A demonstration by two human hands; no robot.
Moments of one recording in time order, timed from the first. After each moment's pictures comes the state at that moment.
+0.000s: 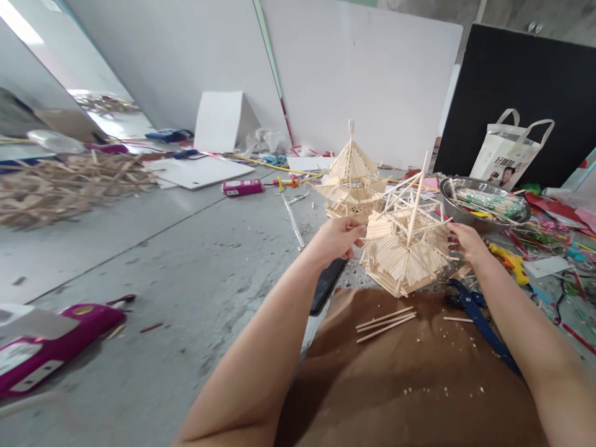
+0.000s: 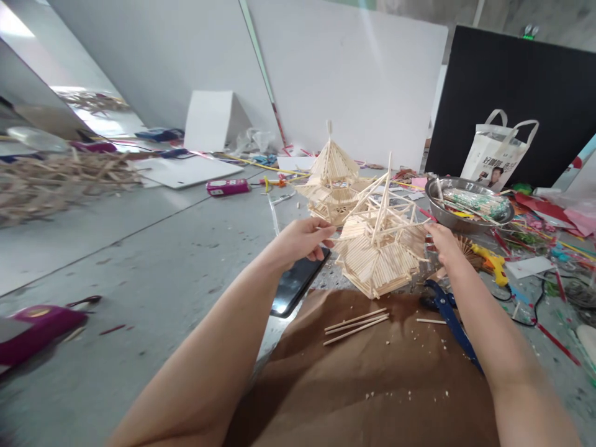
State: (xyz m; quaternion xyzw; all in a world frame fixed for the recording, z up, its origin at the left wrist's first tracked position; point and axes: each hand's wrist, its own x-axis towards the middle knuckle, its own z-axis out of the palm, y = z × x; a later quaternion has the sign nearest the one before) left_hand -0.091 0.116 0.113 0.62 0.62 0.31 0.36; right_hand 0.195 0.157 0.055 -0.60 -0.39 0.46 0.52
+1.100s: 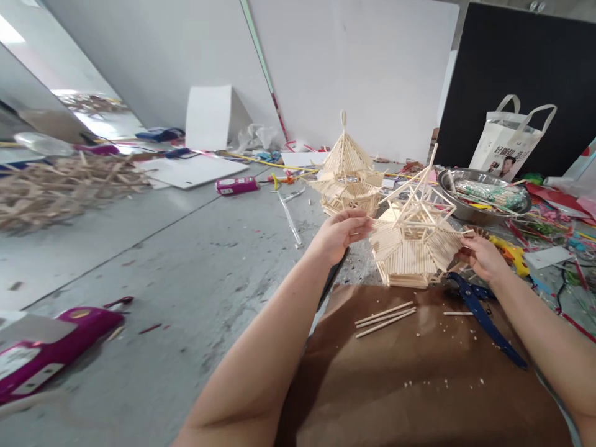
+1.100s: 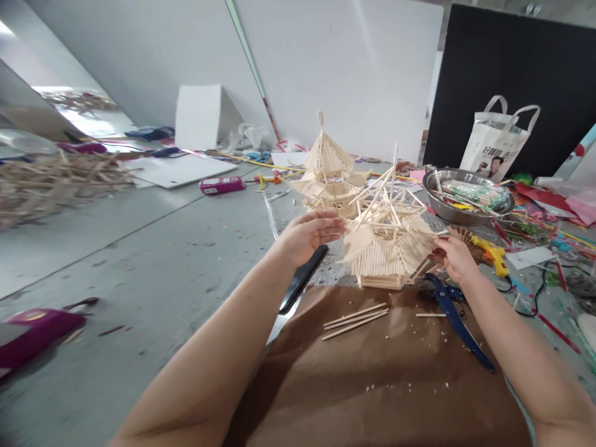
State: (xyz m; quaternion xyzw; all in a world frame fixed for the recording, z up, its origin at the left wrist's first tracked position) left_hand -0.081 0.128 0.095 0.42 0.46 0.52 0.58; right_hand 0.209 0.103 0.049 -0.54 -0.33 0.52 0.57
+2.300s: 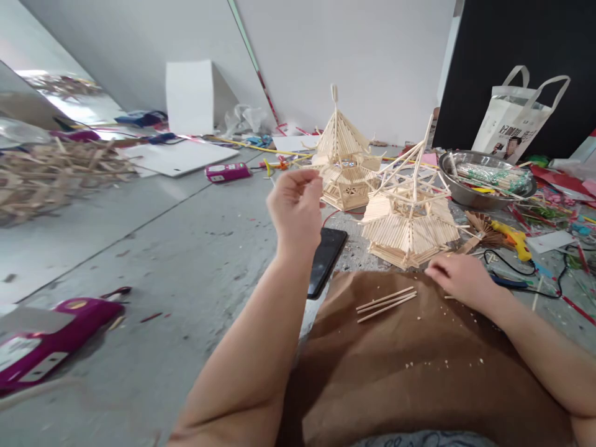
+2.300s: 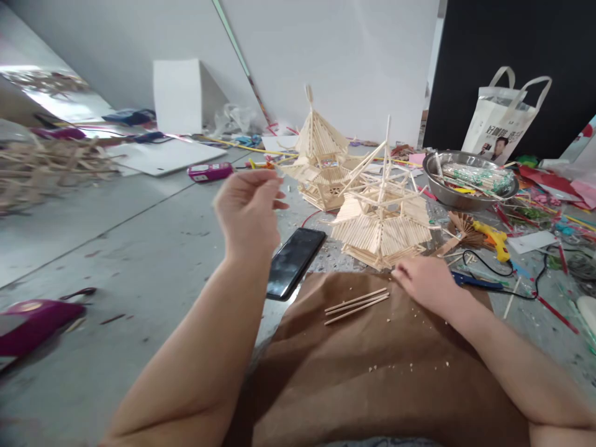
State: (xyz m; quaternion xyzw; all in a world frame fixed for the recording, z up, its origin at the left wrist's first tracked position) left_hand -0.091 0.112 0.117 0.46 0.50 0.70 0.24; right_hand 0.155 0.033 0.070 -0.57 -0.81 0.06 0.09
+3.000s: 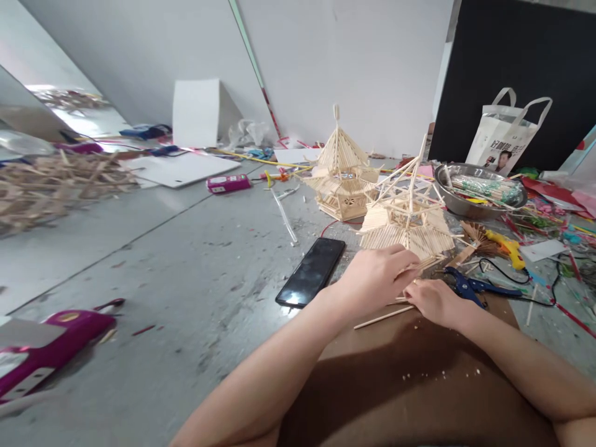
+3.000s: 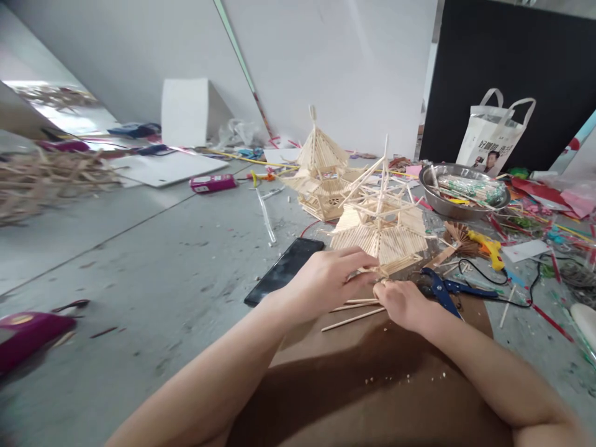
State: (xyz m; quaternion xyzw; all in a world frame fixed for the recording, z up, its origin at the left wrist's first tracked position) left_hand -0.040 0.047 0.115 0.91 0.32 0.25 0.05; right_hand 0.126 0.037 0.043 -0.46 -0.88 0.09 -0.05
